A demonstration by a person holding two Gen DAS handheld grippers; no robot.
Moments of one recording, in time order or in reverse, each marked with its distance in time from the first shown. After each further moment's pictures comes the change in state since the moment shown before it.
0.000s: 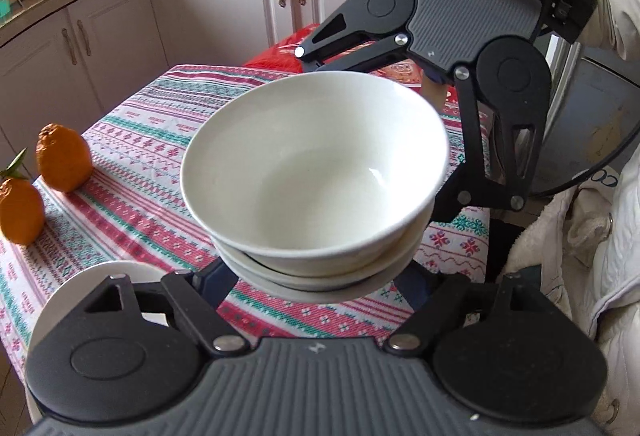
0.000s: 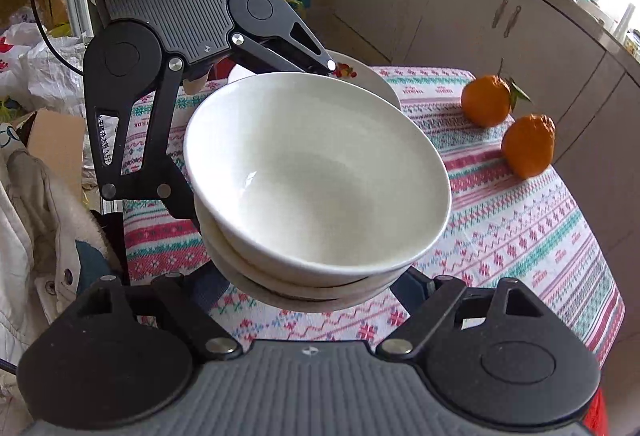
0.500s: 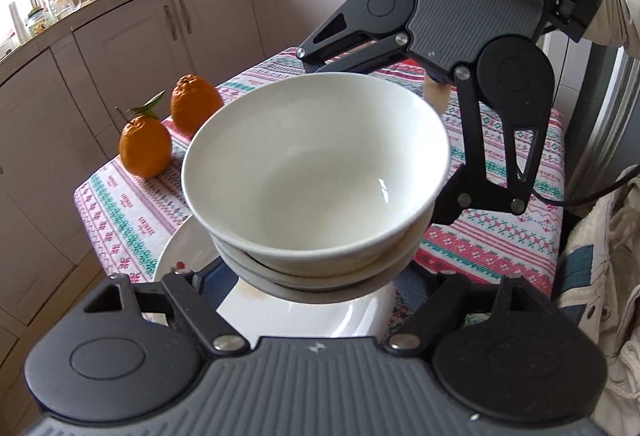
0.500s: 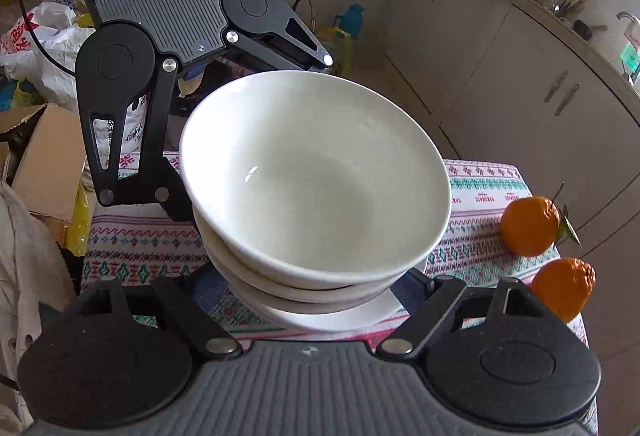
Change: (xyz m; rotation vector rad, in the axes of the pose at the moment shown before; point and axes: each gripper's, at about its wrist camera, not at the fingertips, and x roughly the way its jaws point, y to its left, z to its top) left arm -0.060 0.056 -0.049 -0.112 0.006 0.217; right arm 0.067 -0.010 0.104 -0.191 -0.055 0.062
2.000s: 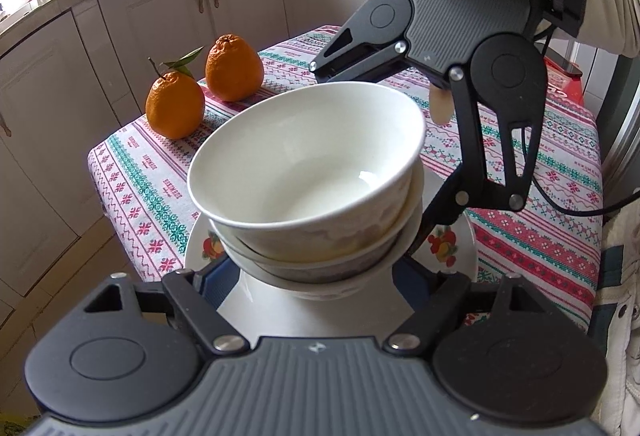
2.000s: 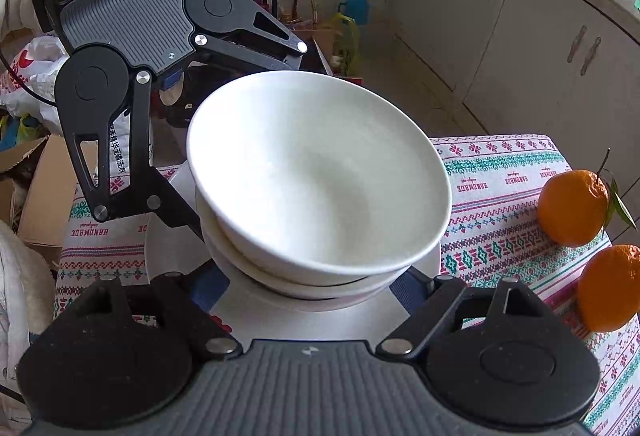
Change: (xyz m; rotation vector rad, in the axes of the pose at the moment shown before) left arm 0.019 0.033 -0.019 -0.073 0.029 0.014; right arm 0.062 -0.049 -0.003 0.122 0.014 0.122
